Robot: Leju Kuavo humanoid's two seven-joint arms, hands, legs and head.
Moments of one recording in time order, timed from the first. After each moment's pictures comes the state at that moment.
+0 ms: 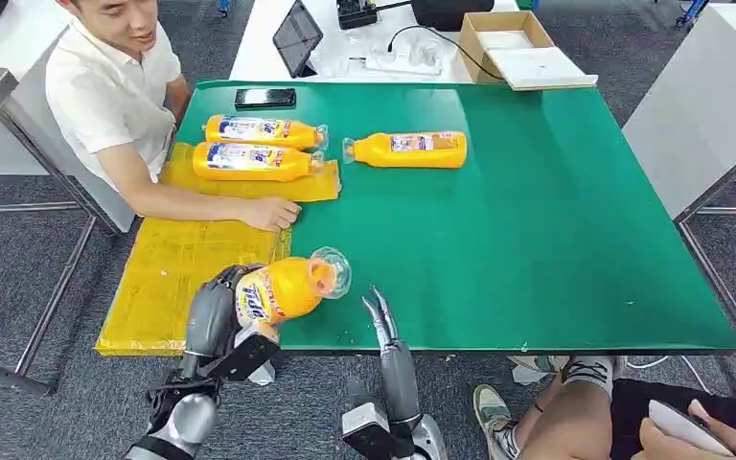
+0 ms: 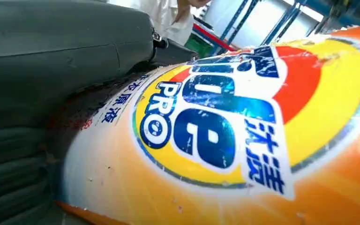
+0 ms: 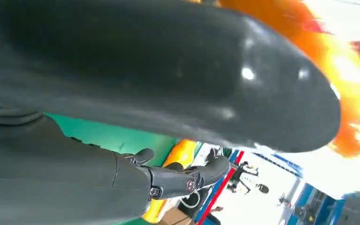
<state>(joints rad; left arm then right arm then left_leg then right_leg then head) -0.15 -0.06 -0.24 -1.23 -0.79 0.49 -0.24 -0.05 0.14 0.62 -1.07 0.15 -0.60 -0.67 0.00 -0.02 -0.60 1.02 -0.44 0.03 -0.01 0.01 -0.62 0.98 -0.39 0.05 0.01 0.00</state>
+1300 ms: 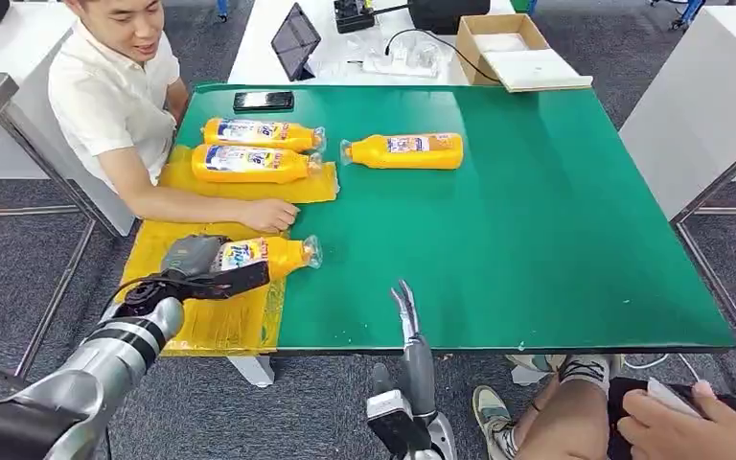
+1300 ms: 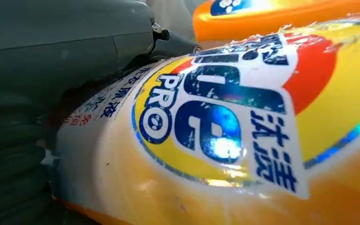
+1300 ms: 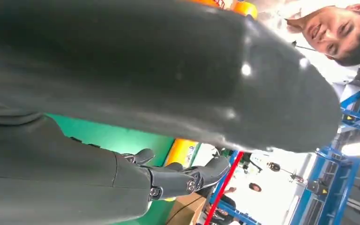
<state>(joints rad) -0.72 0.05 -0.29 -0.43 -1.11 0.18 -0.02 -0.02 0.15 0.53 -1.13 0.12 -0.58 -0.67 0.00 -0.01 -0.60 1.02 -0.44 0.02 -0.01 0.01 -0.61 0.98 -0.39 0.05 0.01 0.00</state>
